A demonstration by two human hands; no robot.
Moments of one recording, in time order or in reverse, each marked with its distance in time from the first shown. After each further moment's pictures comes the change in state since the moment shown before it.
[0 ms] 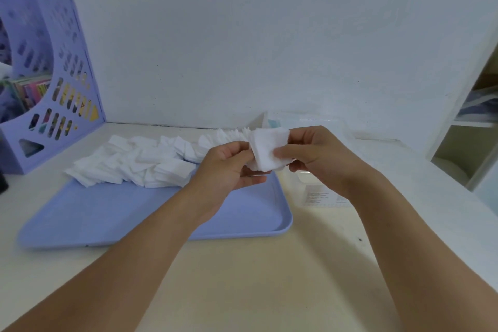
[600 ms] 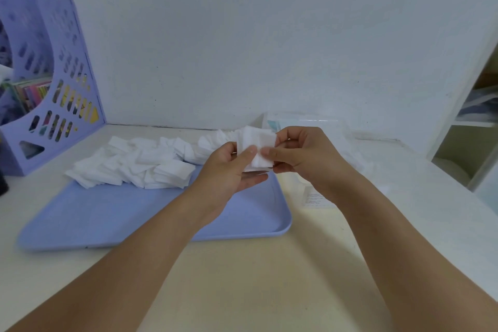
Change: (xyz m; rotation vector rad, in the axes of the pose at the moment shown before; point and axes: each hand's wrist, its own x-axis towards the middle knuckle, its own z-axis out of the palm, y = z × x) left_hand 0.004 -0.007 0.002 -0.086 0.005 0.003; right_hand -0.001 -0.004 0.019 0.127 0.109 -0.014
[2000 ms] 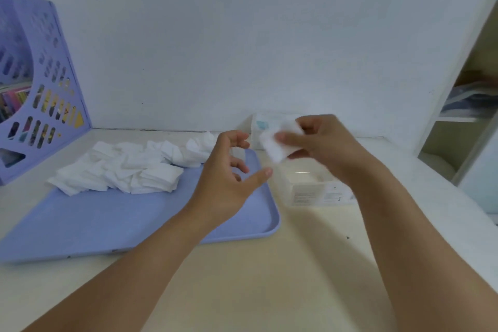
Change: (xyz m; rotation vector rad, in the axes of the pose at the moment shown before) left_hand 0.007 -0.026 0.003 0.567 0.027 0.468; right_hand 0.010 -0.003 -0.046 -0.135 0.089 -0.026
